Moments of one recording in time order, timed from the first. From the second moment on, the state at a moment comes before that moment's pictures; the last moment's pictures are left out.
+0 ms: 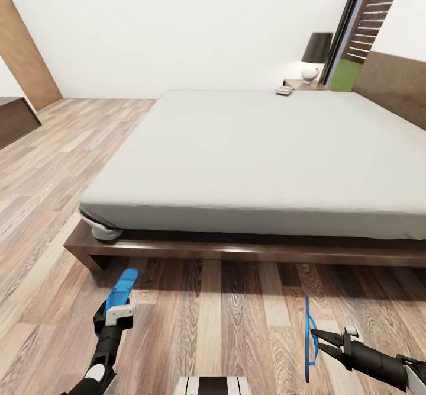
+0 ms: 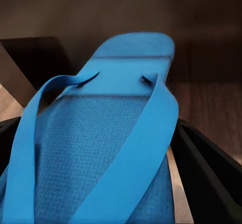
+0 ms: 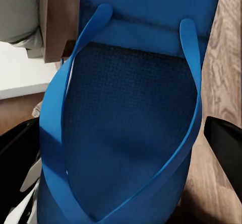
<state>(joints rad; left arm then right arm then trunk) -0.38 0.08 -0.09 -0.53 0.02 -0.57 0.25 -0.46 -0.45 -0.03 -0.35 -0.46 0.62 1.34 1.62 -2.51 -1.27</state>
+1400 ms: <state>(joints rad) -0.38 0.08 -0.08 -0.52 0.02 -0.57 0.26 -0.46 -0.50 -0.03 -0.44 -0.46 0.72 1.47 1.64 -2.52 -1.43</state>
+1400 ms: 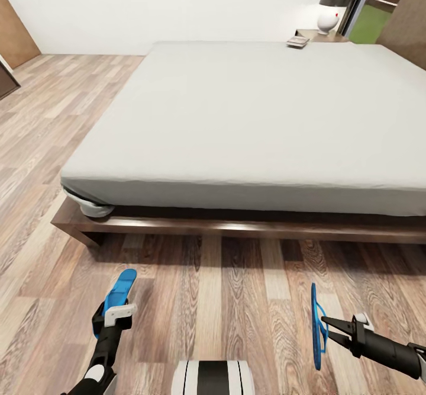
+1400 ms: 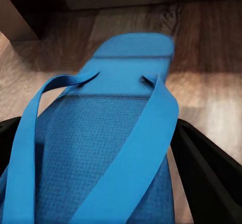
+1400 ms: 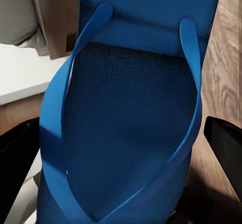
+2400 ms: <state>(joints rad) -0.38 0.08 0.02 -0.52 0.05 -0.58 0.27 -0.46 -0.50 -0.03 -0.44 -0.46 0.72 1.47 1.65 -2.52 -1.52</state>
